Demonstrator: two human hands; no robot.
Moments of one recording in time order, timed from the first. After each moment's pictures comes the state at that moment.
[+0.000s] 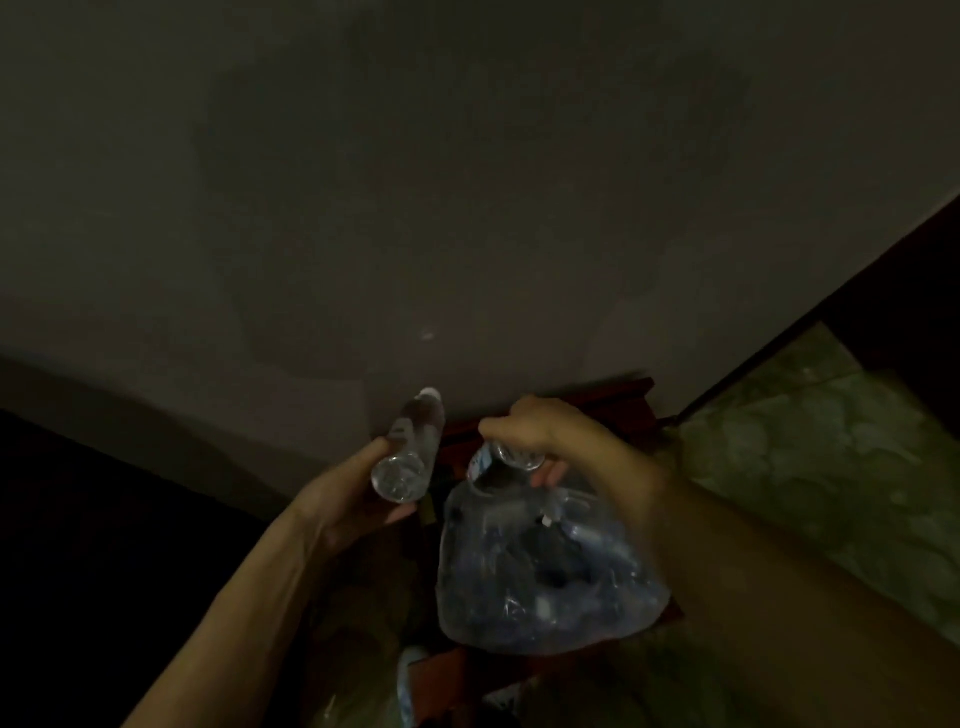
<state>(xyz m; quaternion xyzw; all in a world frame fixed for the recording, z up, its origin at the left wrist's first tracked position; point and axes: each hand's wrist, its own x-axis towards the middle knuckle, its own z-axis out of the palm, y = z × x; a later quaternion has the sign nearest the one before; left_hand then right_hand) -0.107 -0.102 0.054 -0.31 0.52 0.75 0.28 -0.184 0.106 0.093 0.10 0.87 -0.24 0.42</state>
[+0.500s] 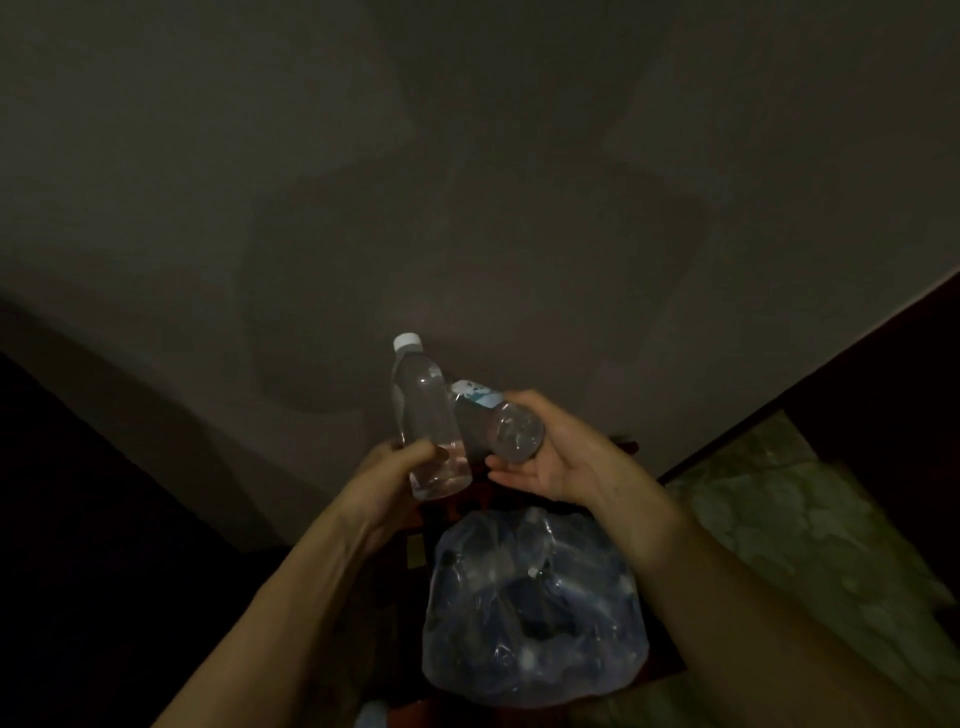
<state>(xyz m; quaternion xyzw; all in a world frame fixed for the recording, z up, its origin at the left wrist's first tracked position) -0.107 -0.104 0.102 -0.20 0.48 0.82 0.22 -0.160 0.080 0.155 0.25 0.59 -0.68 0.36</state>
